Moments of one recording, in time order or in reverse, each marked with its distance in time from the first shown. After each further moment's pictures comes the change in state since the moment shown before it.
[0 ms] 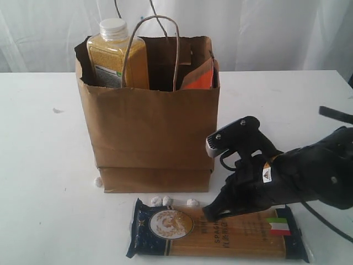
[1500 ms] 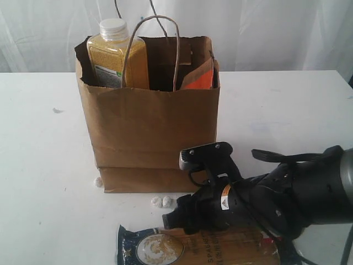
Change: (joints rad) left arm 0.000 0.000 0.000 0.000 0.000 0.001; right arm 0.155 0.202 0.000 0.028 -0.242 0.339
